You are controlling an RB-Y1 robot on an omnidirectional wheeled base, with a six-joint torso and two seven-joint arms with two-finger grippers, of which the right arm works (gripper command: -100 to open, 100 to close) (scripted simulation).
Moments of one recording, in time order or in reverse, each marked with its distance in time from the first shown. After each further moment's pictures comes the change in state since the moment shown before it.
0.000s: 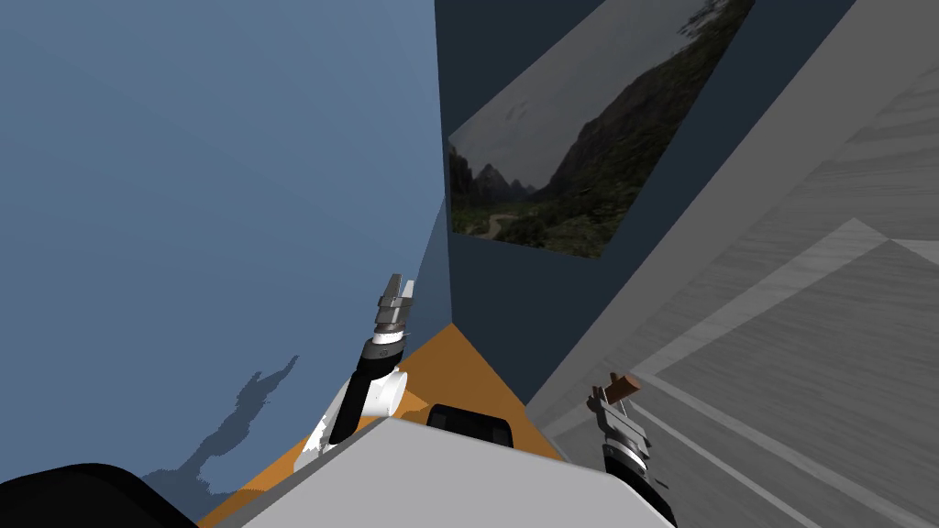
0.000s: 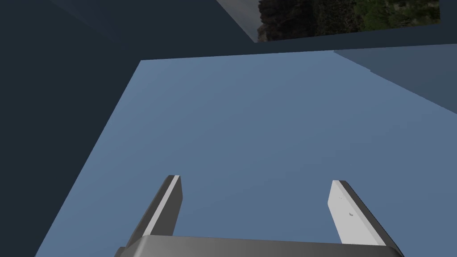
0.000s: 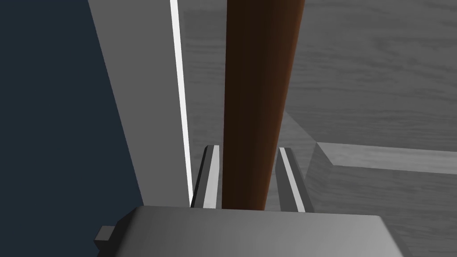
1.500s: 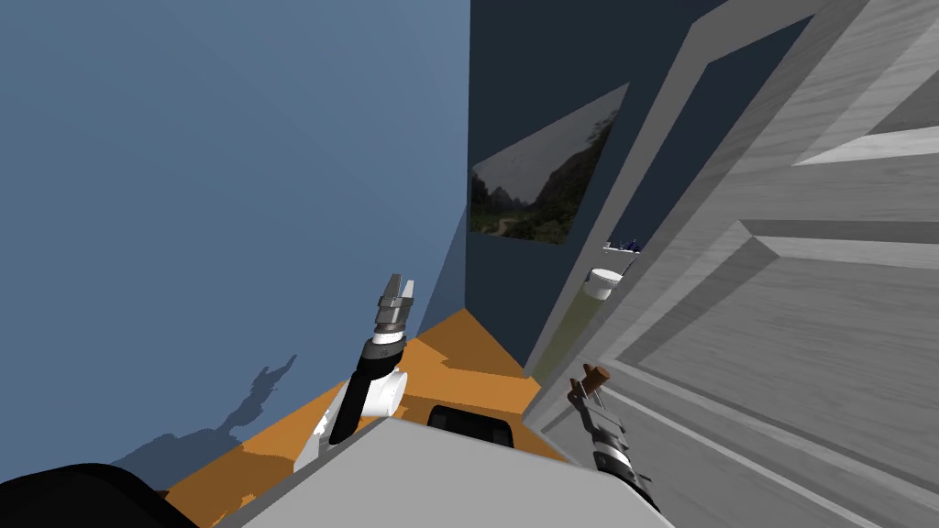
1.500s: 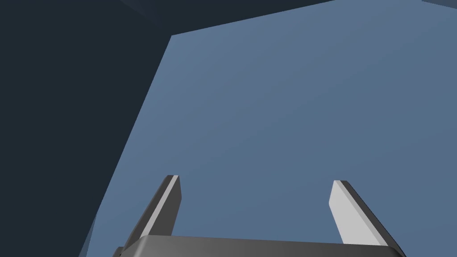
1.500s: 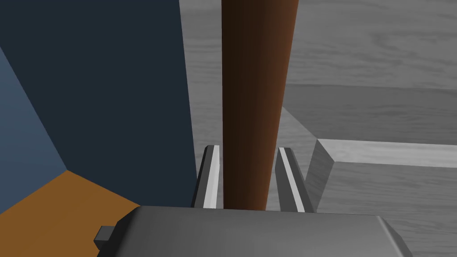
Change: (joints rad) arm 0.070 -0.060 0.178 -0.081 0.098 -0.014 -0.111
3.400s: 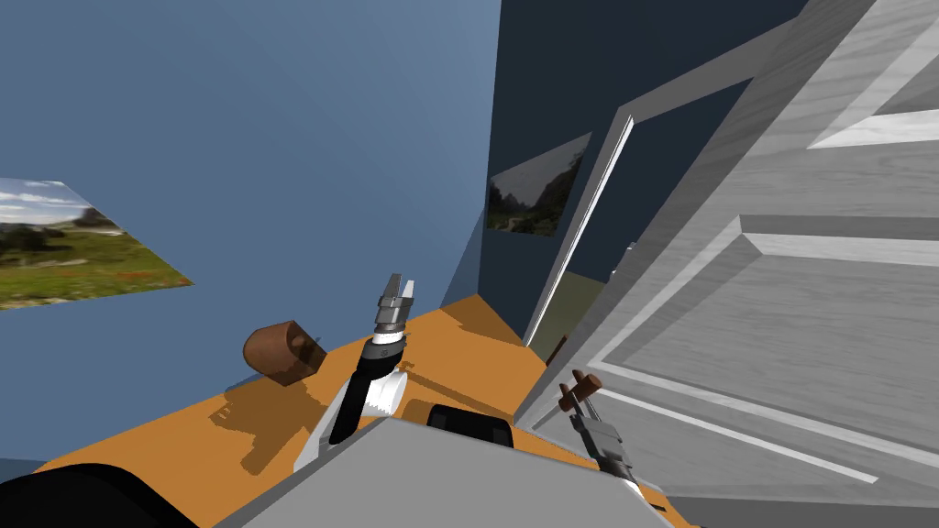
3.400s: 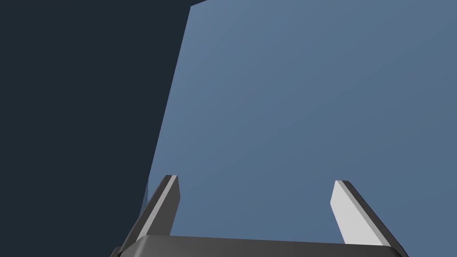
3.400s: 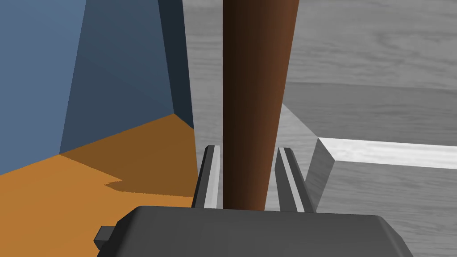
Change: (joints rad) arm 0.085 -0.115 0.177 -0.025 0.113 -0.139 -0.136
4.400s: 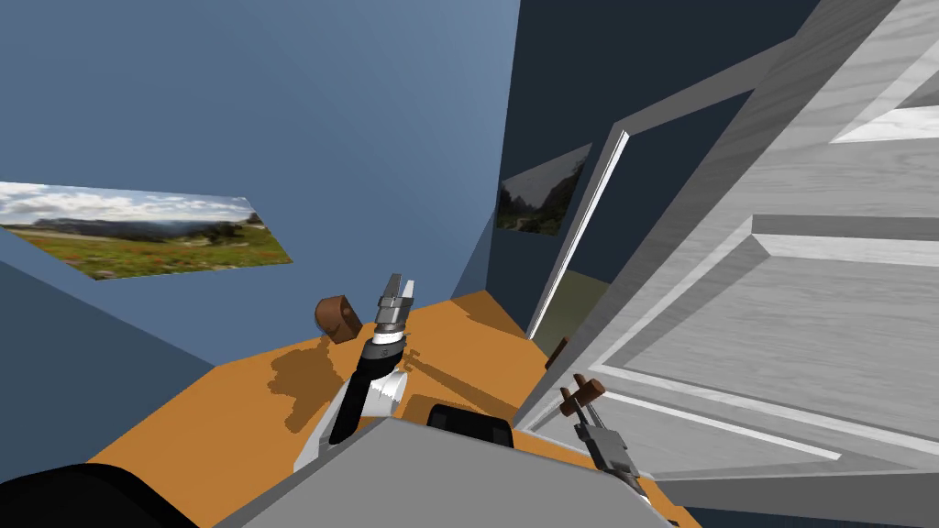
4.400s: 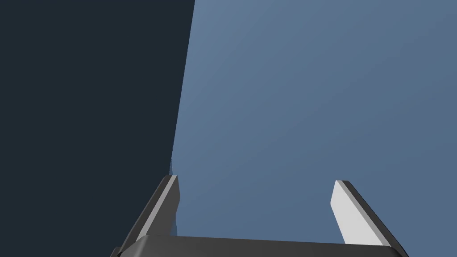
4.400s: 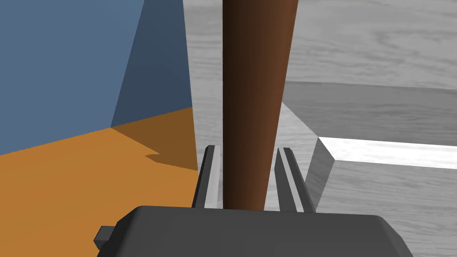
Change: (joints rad) arm -0.002 -0.038 0.039 0.054 0.031 -0.070 -0.059
